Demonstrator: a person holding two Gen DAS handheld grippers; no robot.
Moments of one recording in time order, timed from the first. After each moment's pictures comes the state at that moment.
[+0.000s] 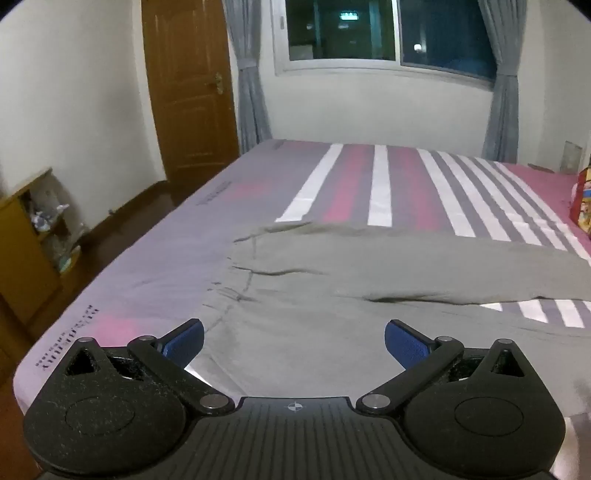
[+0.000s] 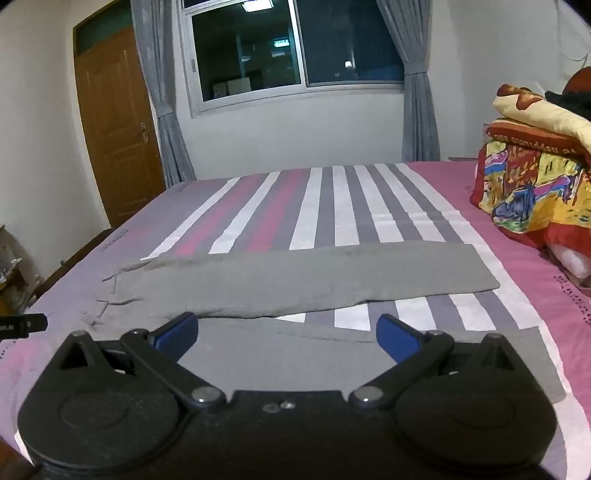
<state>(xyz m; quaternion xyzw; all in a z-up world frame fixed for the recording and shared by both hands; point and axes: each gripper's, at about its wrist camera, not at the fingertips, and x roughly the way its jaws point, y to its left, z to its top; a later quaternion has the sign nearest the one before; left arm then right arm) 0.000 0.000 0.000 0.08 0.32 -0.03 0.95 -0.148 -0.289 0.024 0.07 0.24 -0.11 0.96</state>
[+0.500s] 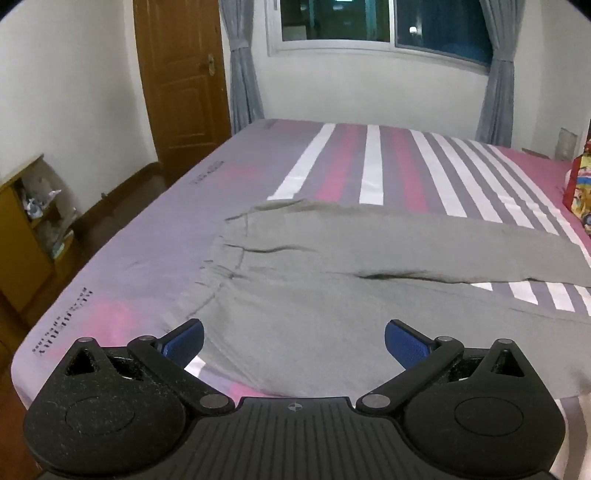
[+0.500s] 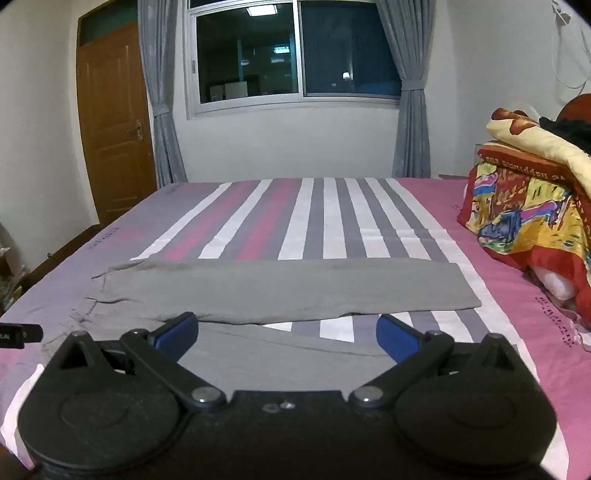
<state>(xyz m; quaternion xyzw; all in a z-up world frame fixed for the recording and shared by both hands) -0.007 -0.004 -0.002 0.05 0.34 -0.05 0.94 -0.154 -0.277 0.044 0.03 0.24 -0.14 0.96</state>
